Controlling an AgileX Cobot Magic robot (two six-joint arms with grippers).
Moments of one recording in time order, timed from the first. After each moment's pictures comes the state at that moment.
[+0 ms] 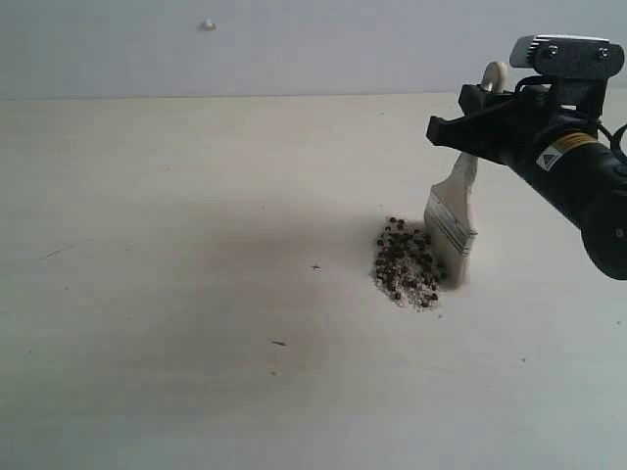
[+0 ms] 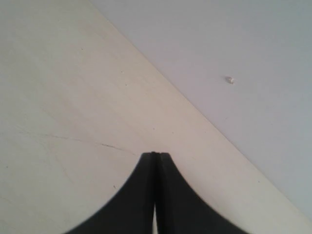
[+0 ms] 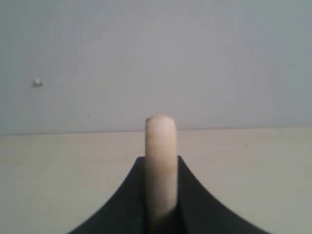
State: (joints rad) left arm 0.00 0.28 0.00 0.17 0.08 -0.92; right arm 0.29 1.78 -0.60 0.06 -0.93 0.13
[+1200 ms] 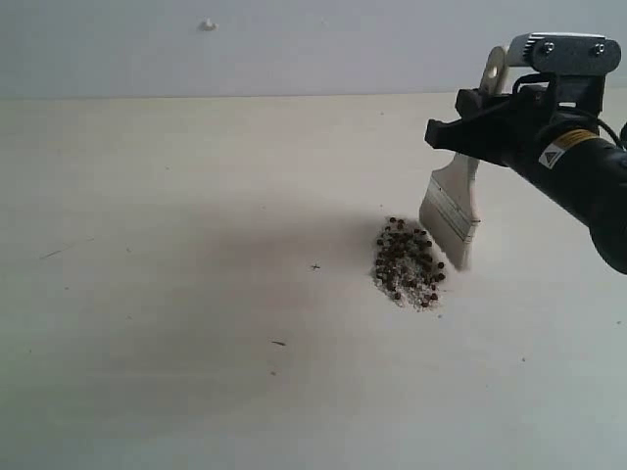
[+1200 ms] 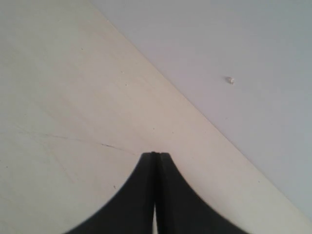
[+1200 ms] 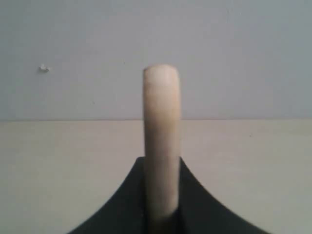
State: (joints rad) left arm 0.00 0.28 0.00 0.17 0.08 -0.92; right arm 0.29 1.74 -0.60 0.03 -0.85 0.14
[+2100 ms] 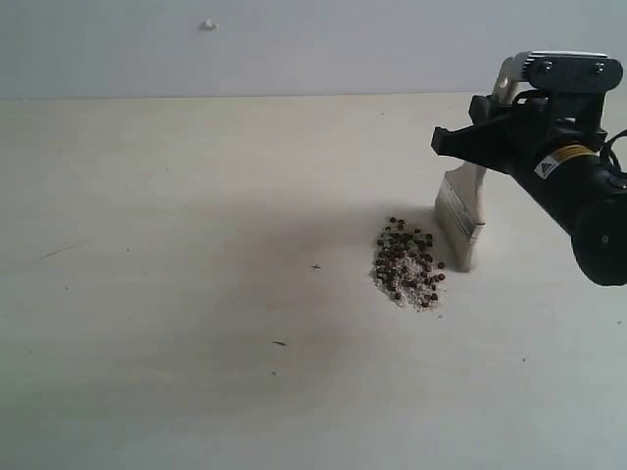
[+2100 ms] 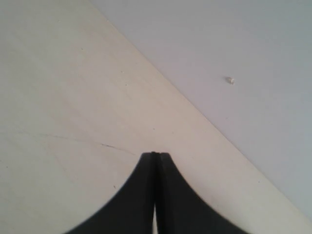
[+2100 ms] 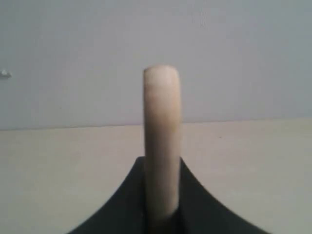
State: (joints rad) left arm 0.00 0.28 0.00 0.17 0.08 -0.92; right arm 0.29 1.84 -0.60 0.14 -0.98 0.07
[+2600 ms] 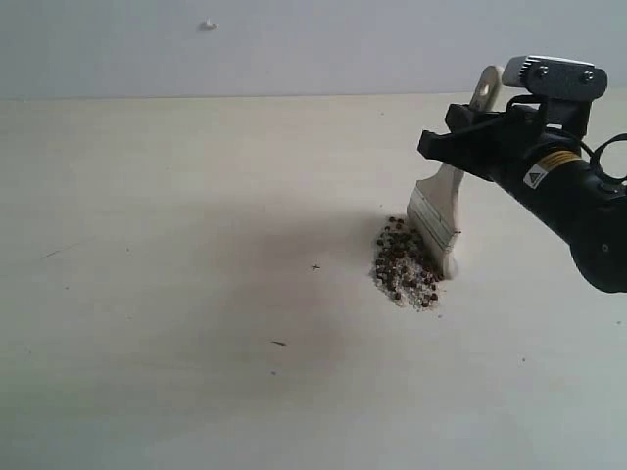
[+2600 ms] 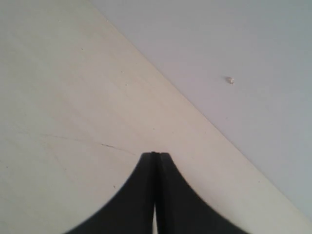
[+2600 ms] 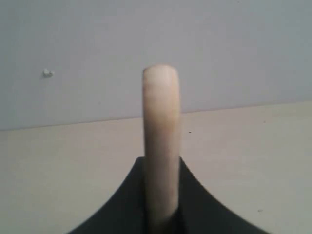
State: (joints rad) left arm 0.00 0.28 0.00 0.17 0.08 -0.92; right arm 0.29 1.85 -0.60 0.01 -0.98 0.25
